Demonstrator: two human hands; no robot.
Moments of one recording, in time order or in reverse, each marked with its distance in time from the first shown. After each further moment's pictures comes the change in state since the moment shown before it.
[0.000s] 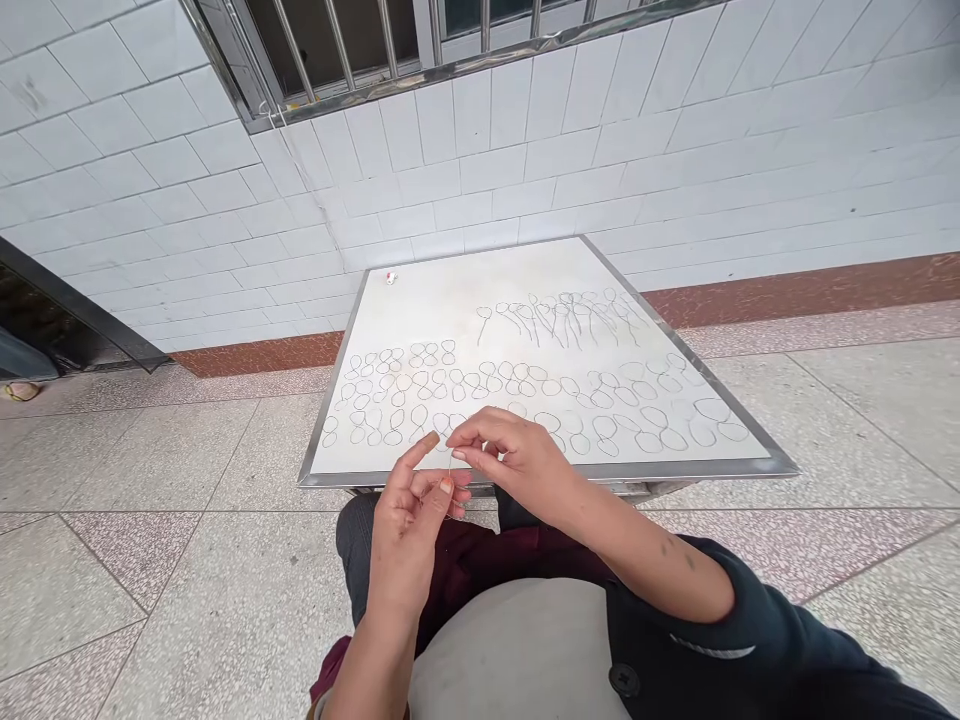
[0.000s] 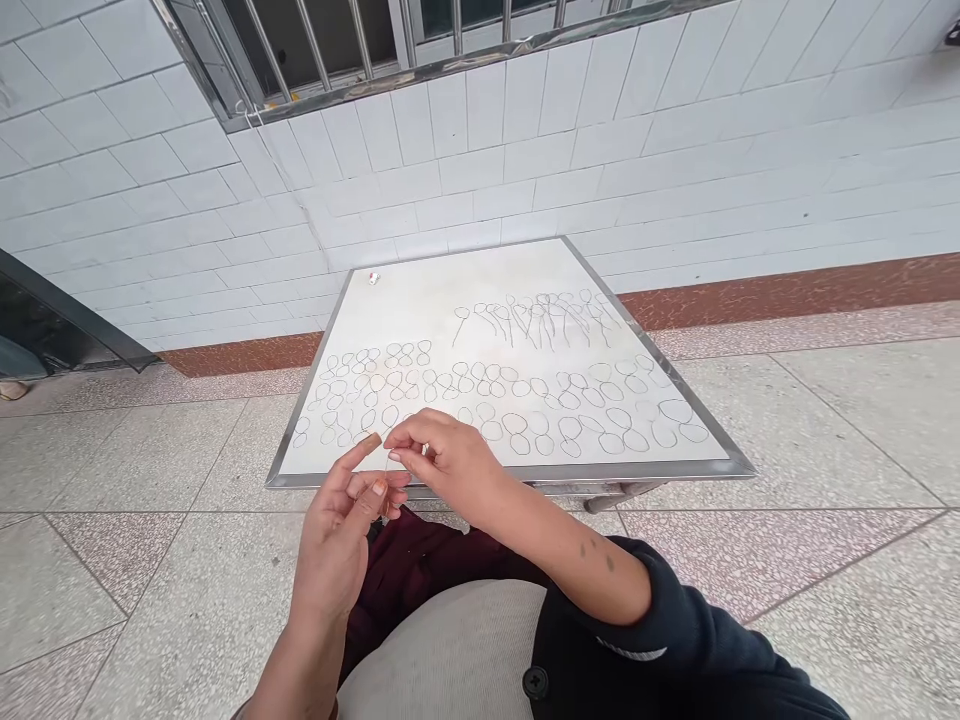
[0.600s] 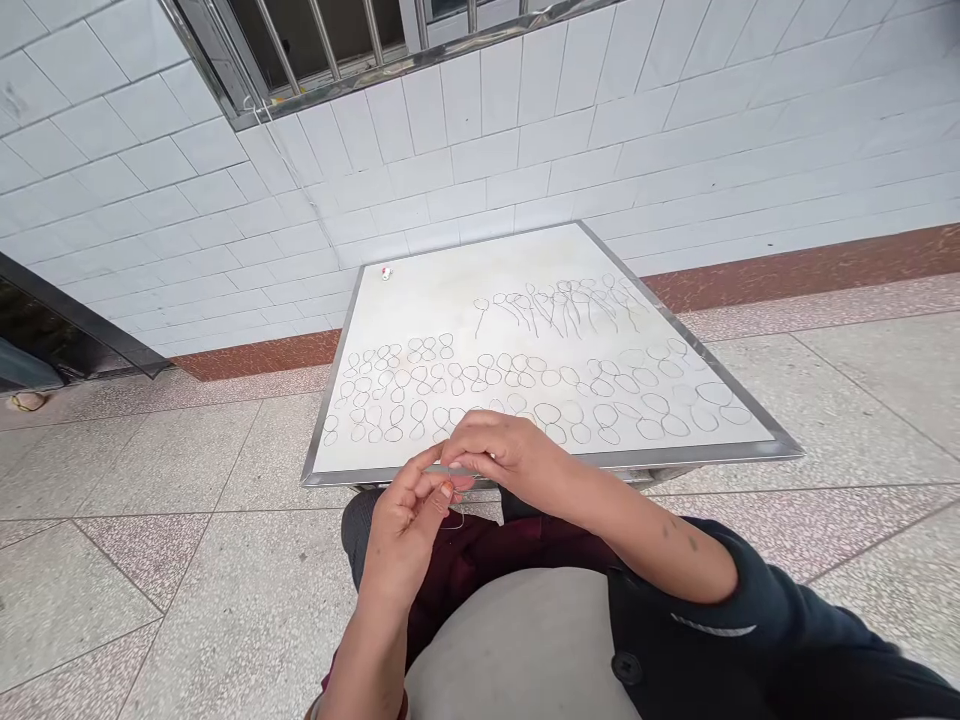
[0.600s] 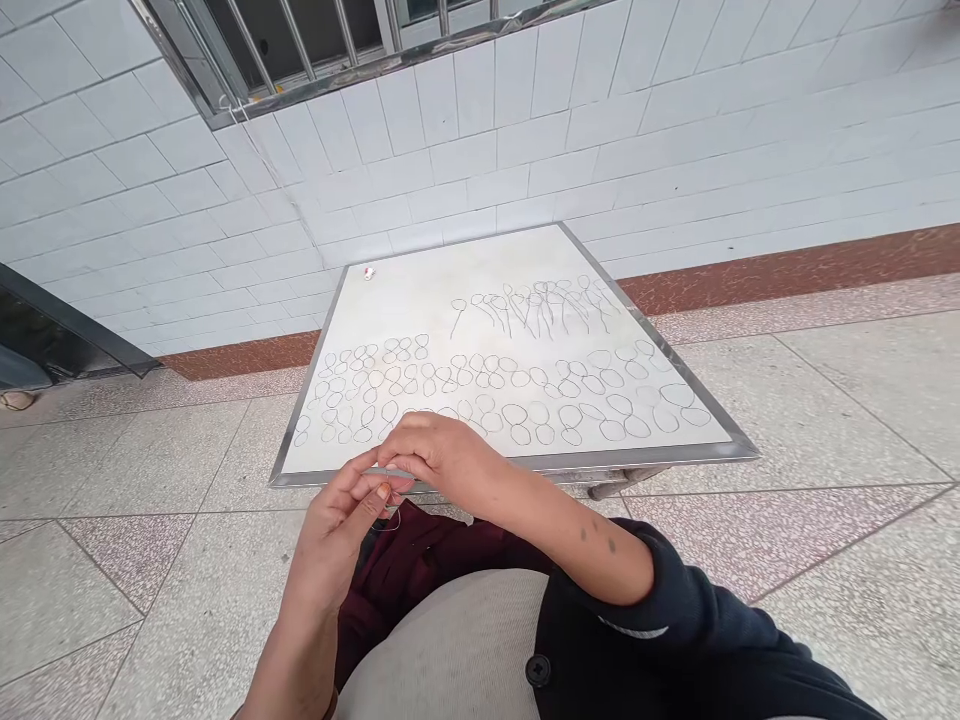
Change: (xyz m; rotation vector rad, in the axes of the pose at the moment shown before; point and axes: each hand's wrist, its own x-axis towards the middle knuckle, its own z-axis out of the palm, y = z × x) left_hand 0.004 -0.001 -0.017 0.233 -0.117 -0.065; right_hand 0.000 0.017 0.000 -0.066 -0.159 -0.235
